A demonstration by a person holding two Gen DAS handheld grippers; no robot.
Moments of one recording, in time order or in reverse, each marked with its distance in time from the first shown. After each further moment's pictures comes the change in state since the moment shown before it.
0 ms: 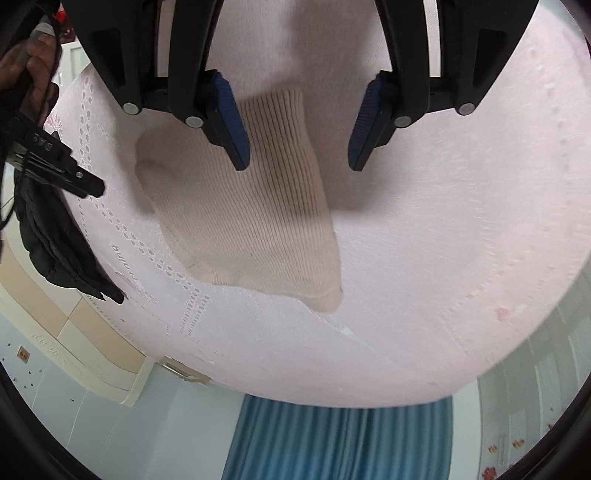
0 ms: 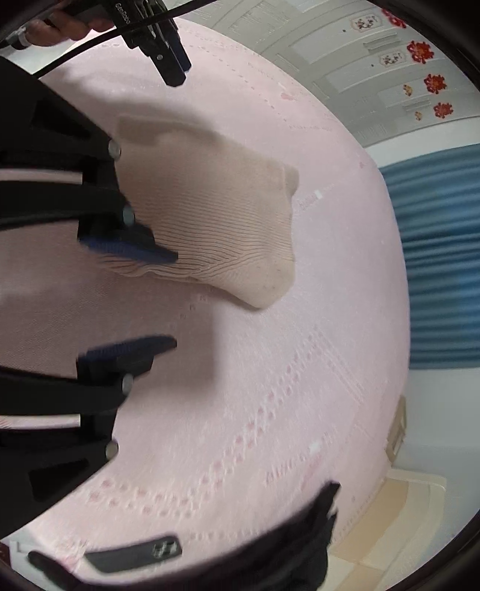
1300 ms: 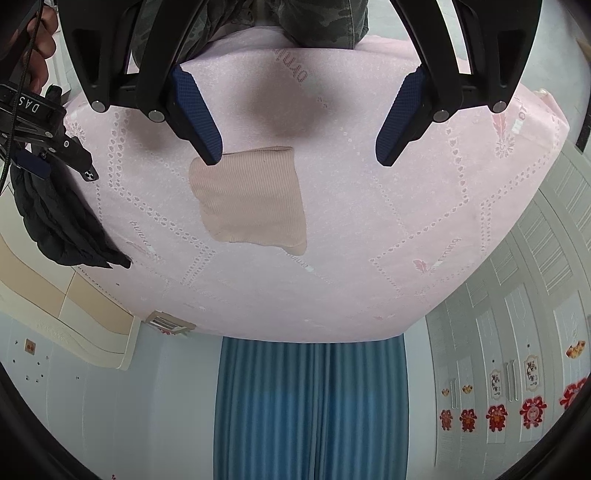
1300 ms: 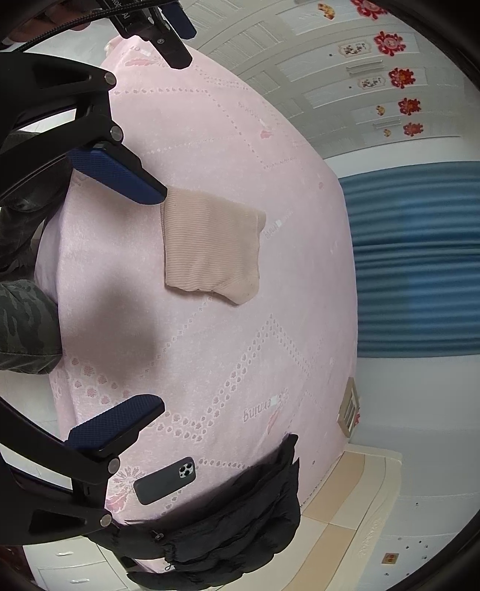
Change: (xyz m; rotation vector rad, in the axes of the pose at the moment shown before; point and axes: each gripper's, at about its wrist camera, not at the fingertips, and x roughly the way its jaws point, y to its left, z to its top) left arm -0.208 -0.057 -0.071 0.001 -0.224 0.174; right arm -0.209 0.018 -0.071 -0.011 -0.169 -0.030
